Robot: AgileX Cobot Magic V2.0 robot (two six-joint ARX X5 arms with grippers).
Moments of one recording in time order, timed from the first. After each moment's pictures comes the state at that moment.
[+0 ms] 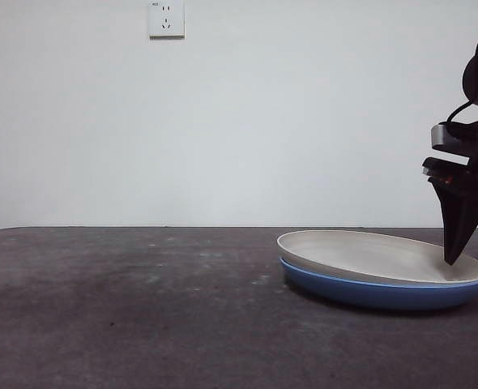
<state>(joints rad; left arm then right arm) -0.42 0.90 1.09 -0.95 0.63 0.01 0.06 1.60 0.97 -0.58 -0.24 0.10</state>
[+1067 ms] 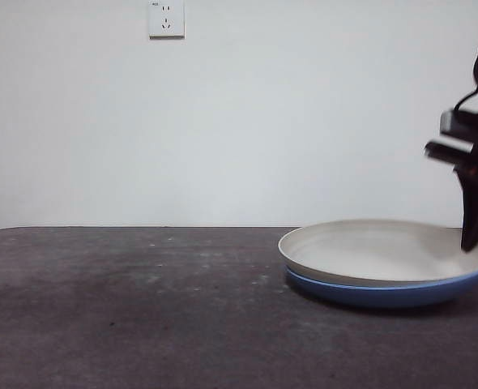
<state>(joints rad) -0.42 0.90 1.09 -0.95 0.63 0.01 0.02 1.56 0.98 -0.55 -0.30 0.14</state>
